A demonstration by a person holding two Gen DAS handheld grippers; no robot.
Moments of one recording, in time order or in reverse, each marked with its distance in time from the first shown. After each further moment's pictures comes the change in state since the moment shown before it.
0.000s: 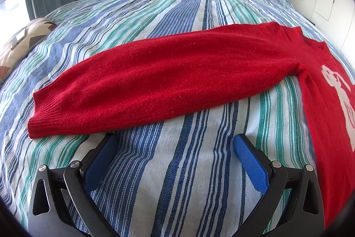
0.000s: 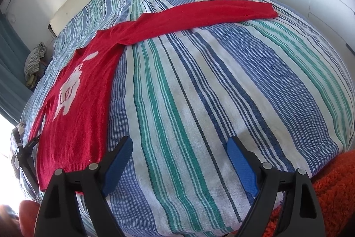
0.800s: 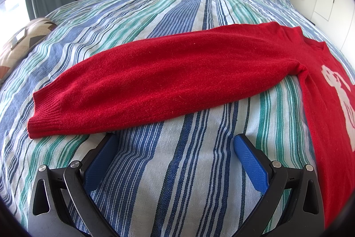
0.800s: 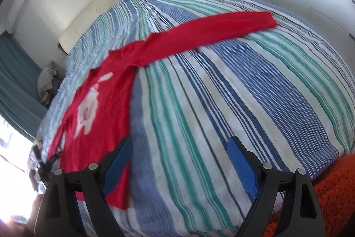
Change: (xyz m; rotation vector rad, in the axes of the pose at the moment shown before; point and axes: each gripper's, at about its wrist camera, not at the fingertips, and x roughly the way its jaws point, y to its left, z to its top) left arm 0.000 0.001 0.000 0.000 0.000 0.000; right arm -0.026 -0.007 0.019 0.082 -0.069 0.128
